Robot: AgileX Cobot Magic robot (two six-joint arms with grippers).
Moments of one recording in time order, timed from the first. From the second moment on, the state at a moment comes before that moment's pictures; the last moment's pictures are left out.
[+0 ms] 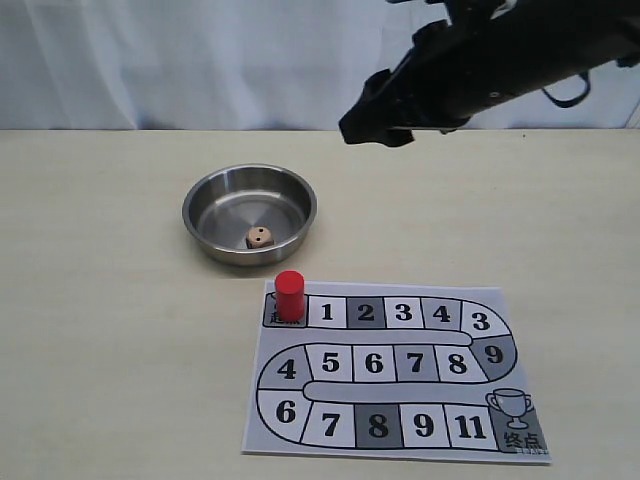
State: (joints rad) left arm 0.02 0.00 0.01 0.05 0.15 -0.10; right arm 0.39 1.58 -1.32 0.49 0.68 -0.55
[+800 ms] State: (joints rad) left arm 0.02 0.00 0.01 0.05 0.15 -0.10; right arm 0.58 2.12 -1.89 0.20 0.80 -0.17
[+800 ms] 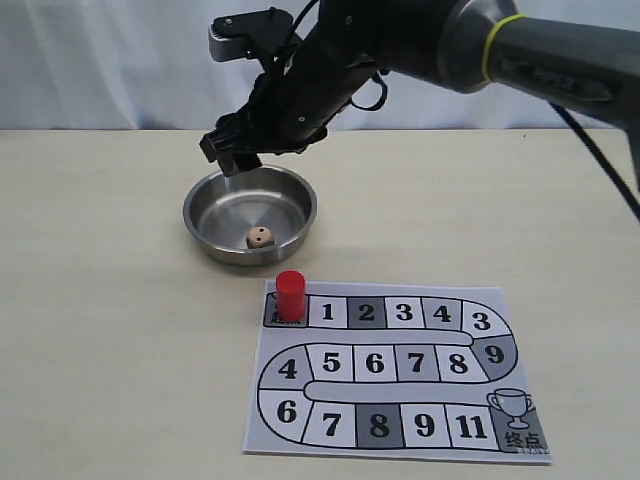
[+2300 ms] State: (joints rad) left arm 0.02 0.00 0.01 0.05 0.15 -0.10; right arm 0.58 2.42 -1.95 0.19 0.66 -0.04
